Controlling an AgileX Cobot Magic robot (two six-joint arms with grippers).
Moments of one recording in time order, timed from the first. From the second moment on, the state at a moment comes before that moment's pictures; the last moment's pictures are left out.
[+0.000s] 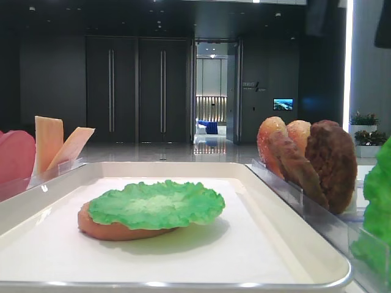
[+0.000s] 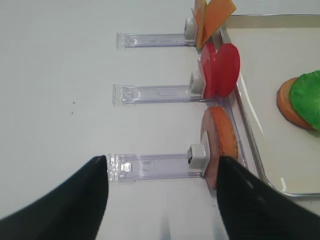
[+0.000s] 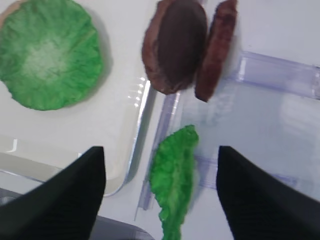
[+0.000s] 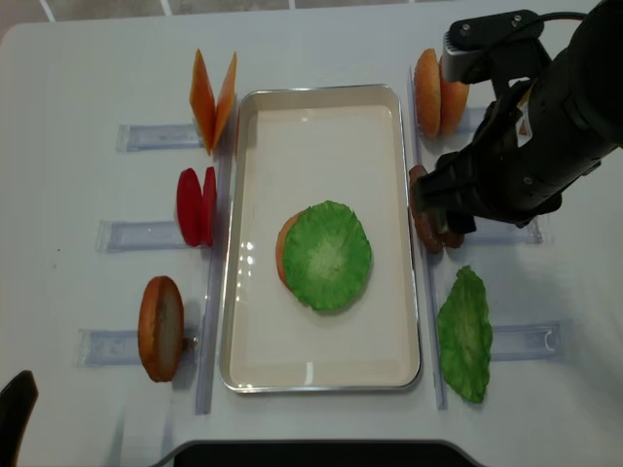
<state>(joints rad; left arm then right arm) 0.03 -0.01 -0.48 -0.03 1.11 0.02 0.64 1.38 -1.10 0.02 1.09 0.38</state>
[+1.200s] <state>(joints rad) 0.03 -0.01 -0.48 -0.03 1.11 0.02 -0.23 1.10 -0.94 -0.05 1.22 0.04</state>
